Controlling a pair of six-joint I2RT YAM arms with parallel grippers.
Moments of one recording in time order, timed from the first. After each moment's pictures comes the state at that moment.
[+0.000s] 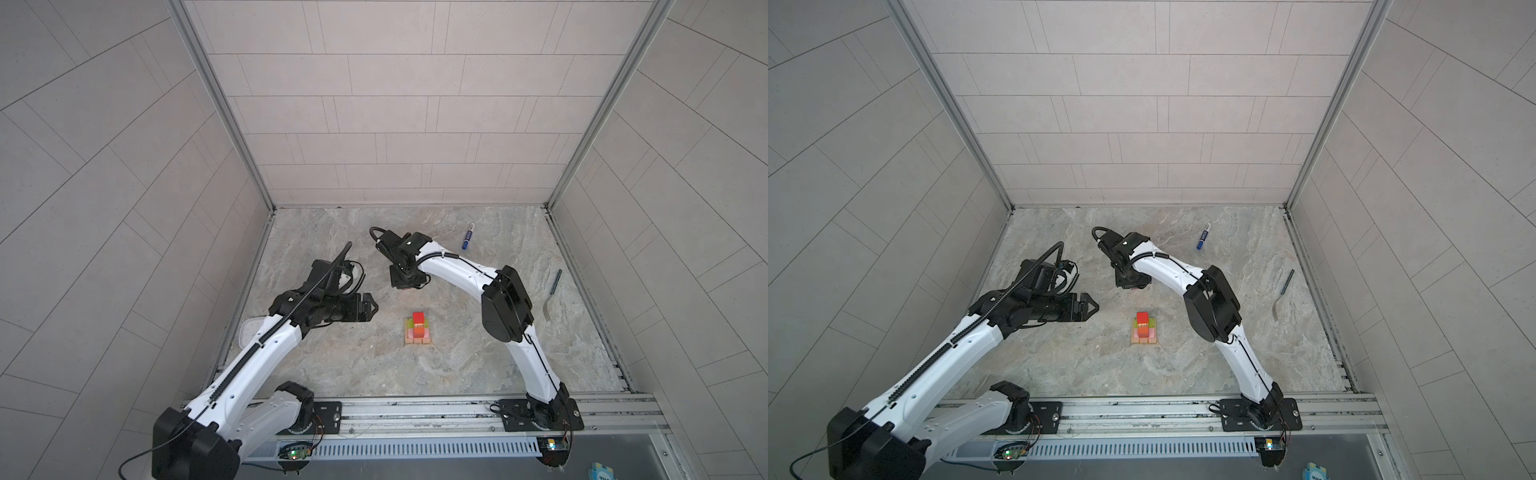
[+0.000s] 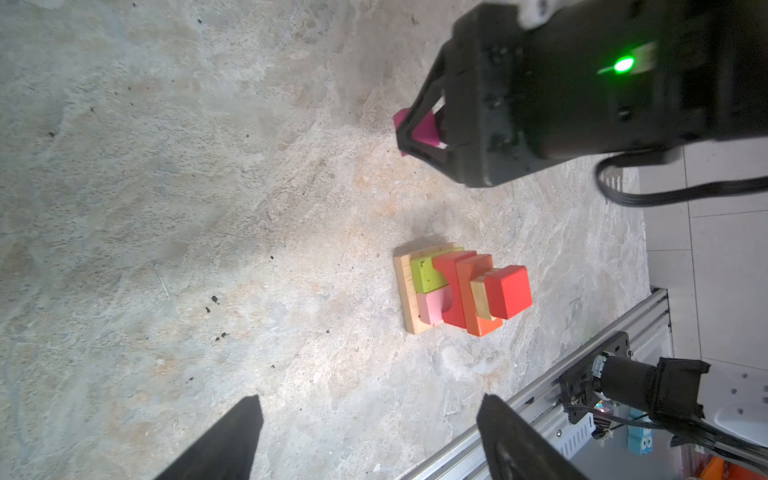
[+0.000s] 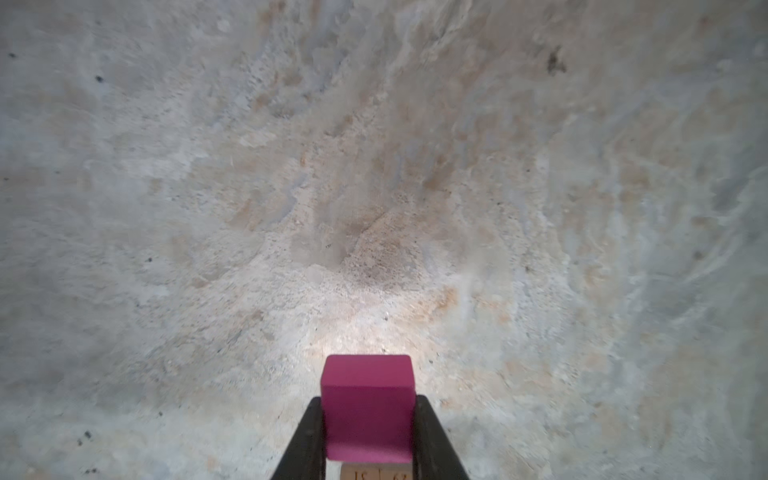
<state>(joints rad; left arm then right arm) -0.38 1.02 0.84 -0.78 0.35 -0.39 0.76 2.22 2.02 -1.16 0.15 0.70</state>
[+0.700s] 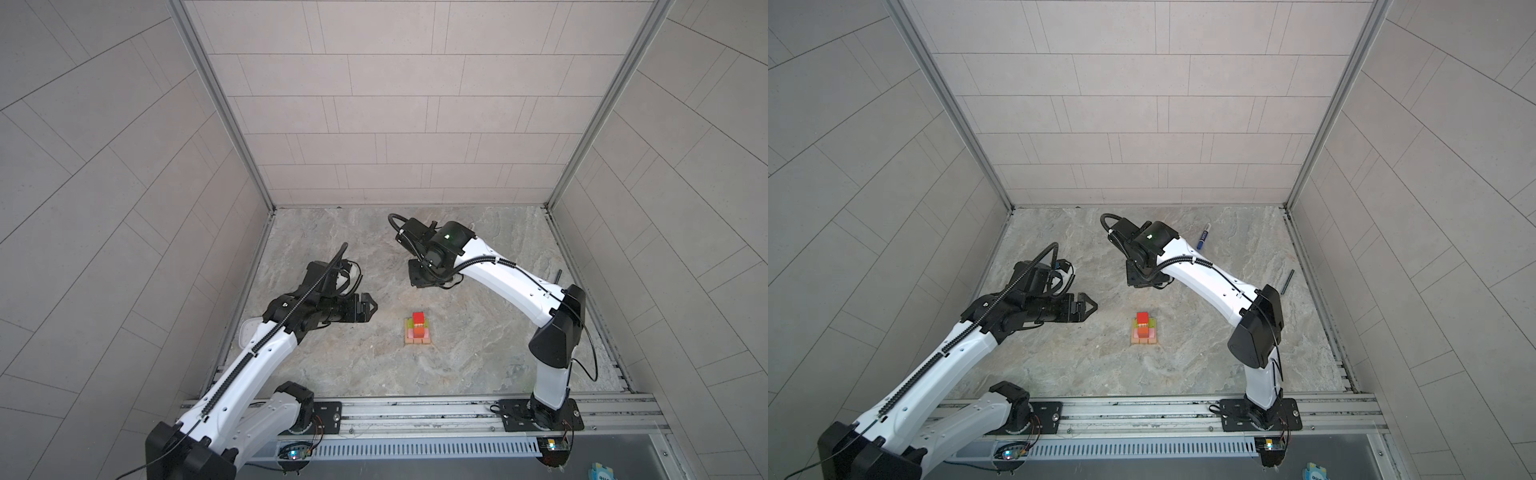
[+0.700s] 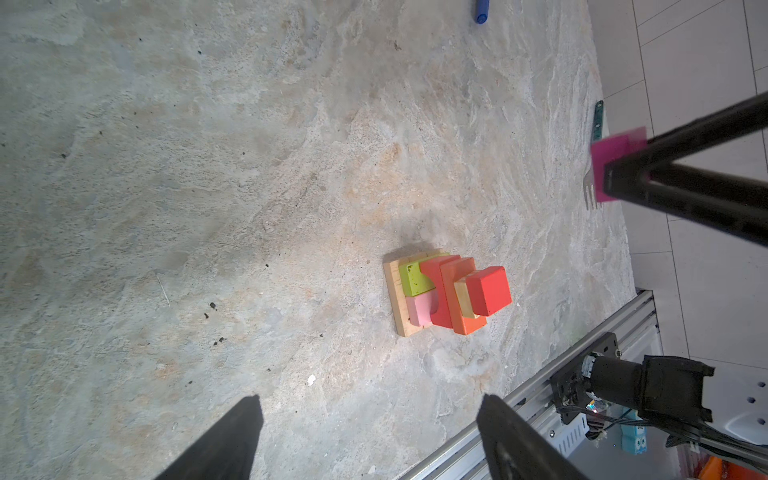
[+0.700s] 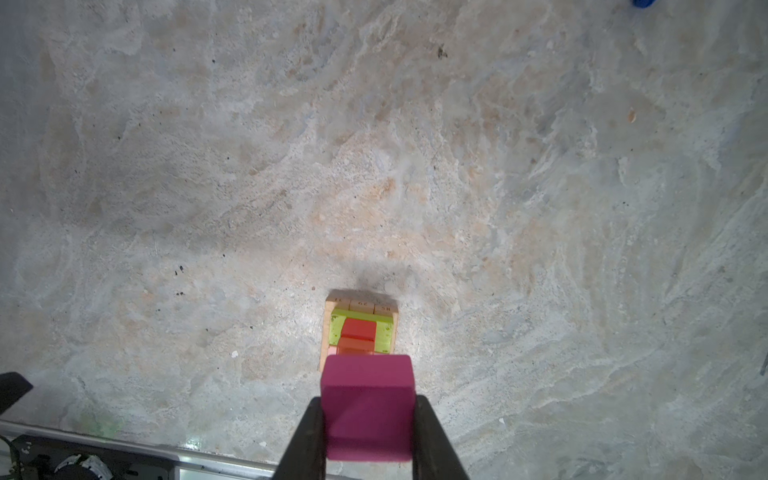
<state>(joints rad) -0.38 0.97 0.84 -0.78 0.35 -0.39 0.82 1.86 1.92 -1.37 0.14 0.73</state>
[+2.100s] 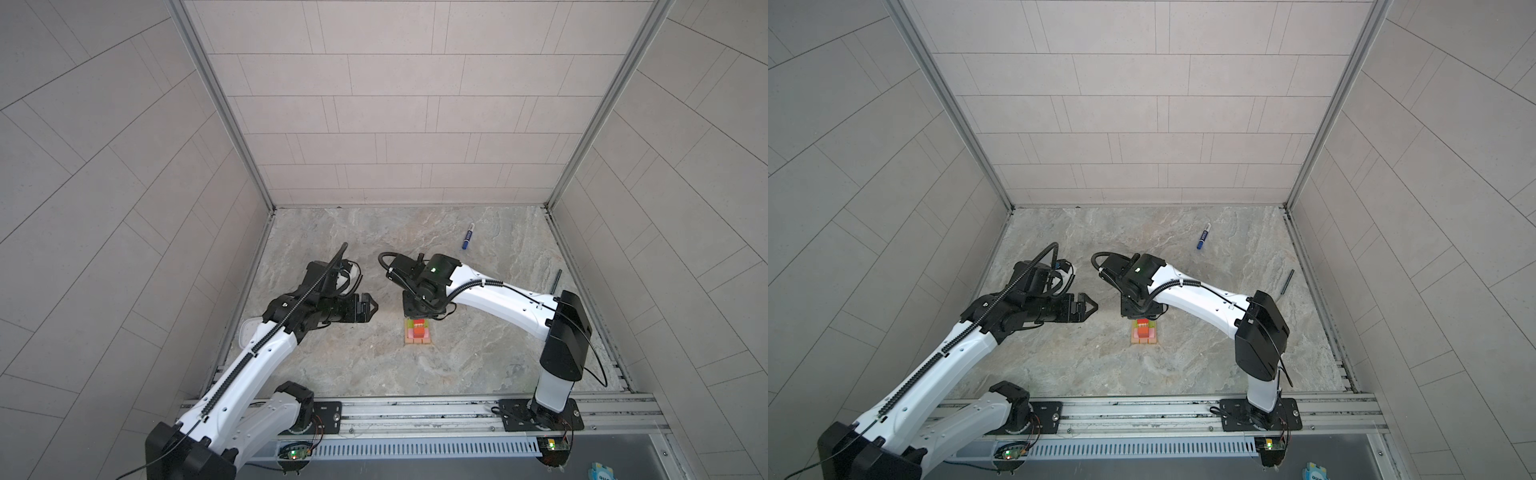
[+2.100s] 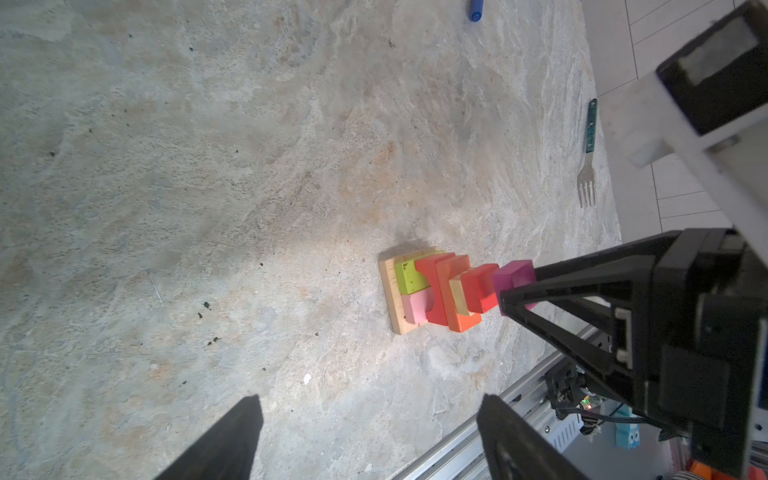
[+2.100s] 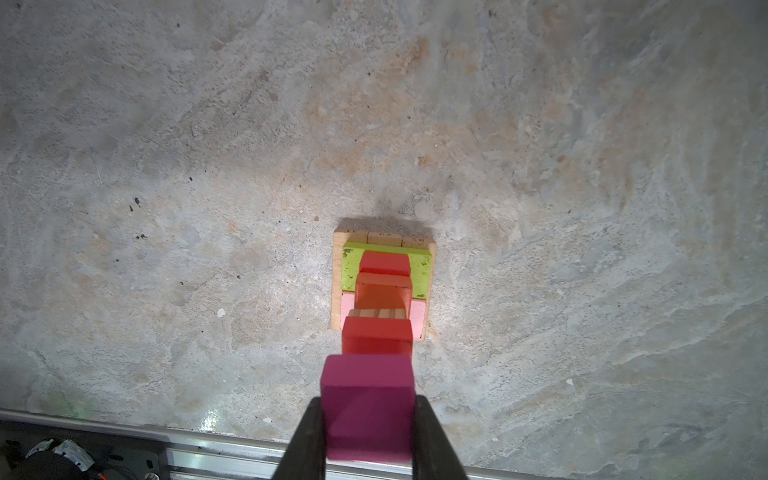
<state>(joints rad) -0.38 0.97 0.84 -0.78 0.36 -0.38 0.94 1.81 1.63 -1.21 0.10 0.91</state>
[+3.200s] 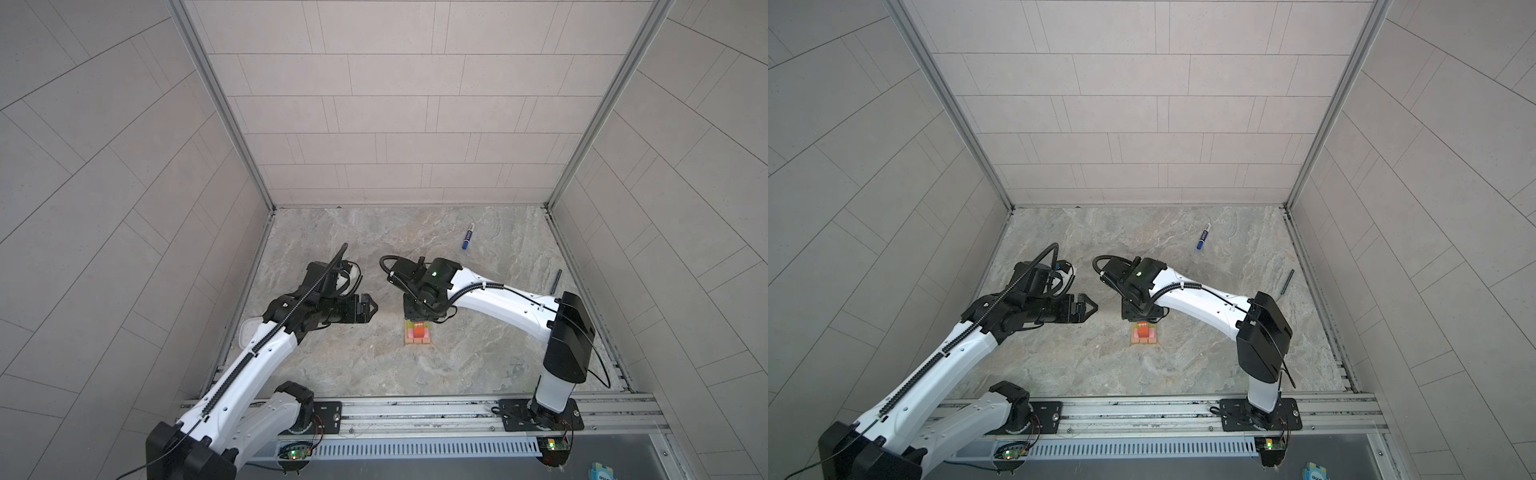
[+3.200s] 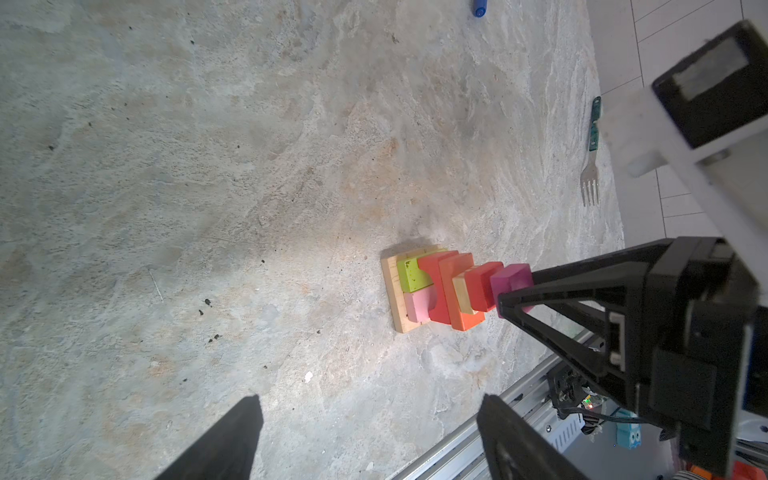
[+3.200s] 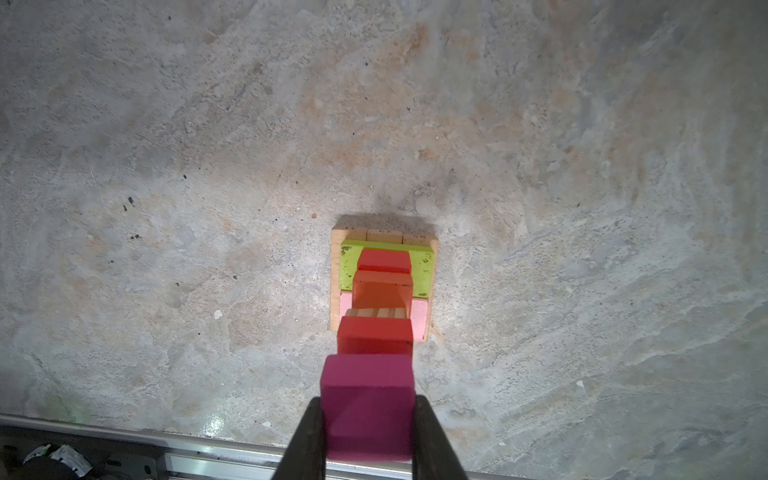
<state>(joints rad) -0.38 0.97 0.83 -0.78 0.36 -0.38 0.94 1.78 1.58 -1.17 0.10 0.93</state>
